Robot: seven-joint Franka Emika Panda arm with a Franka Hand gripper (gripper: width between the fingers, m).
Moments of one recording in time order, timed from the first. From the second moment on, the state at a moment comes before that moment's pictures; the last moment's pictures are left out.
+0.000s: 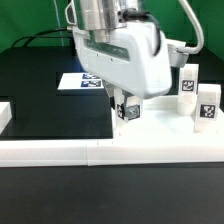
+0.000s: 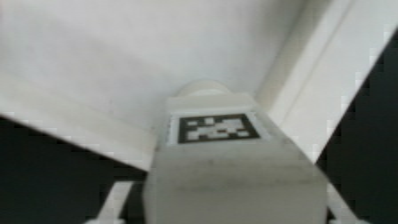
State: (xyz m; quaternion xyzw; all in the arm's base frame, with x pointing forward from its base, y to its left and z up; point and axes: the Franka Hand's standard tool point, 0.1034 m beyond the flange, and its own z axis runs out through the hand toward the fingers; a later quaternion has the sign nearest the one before) arm 0.626 -0.005 0.061 -0.79 0.61 0.01 0.06
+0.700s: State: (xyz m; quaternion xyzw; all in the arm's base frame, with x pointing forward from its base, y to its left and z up) arm 0.623 -0.006 0.062 -0.55 0.83 0.05 0.06
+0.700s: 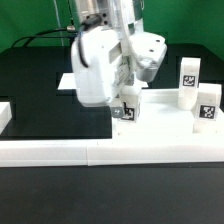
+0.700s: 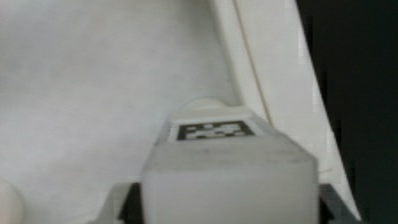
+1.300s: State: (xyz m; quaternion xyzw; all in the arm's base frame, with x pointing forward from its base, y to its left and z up) arm 0.622 -0.004 0.061 -0.45 0.89 0.05 0.07
